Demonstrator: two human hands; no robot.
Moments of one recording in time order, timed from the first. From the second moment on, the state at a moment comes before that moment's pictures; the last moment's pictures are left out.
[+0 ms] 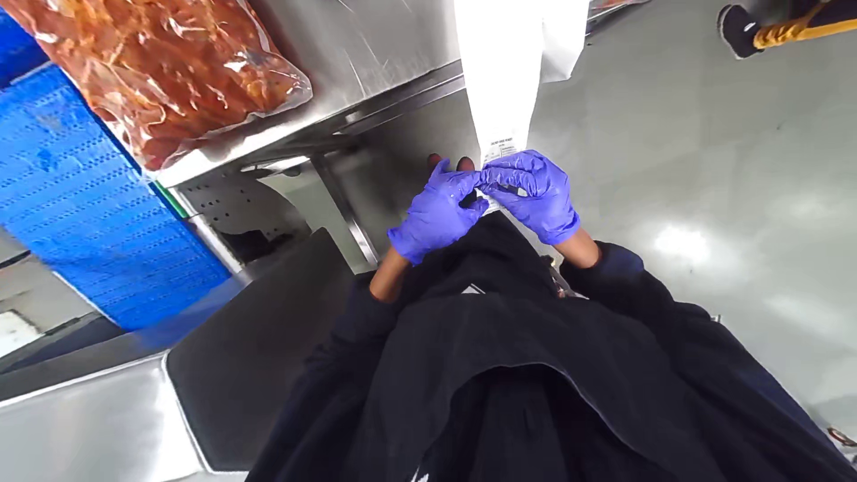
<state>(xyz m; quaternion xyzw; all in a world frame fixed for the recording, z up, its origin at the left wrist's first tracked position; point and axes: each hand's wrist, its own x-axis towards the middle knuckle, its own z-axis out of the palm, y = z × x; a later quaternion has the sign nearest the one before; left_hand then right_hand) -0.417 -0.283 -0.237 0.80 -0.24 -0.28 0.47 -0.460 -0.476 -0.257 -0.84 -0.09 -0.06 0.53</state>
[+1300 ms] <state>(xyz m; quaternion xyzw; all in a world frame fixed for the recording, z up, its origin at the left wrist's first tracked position) -0.420 -0.271 -0.175 0.73 0.19 -0.10 0.65 -0.425 -0.455 -0.214 -0.70 -0.01 -0.08 0.71</state>
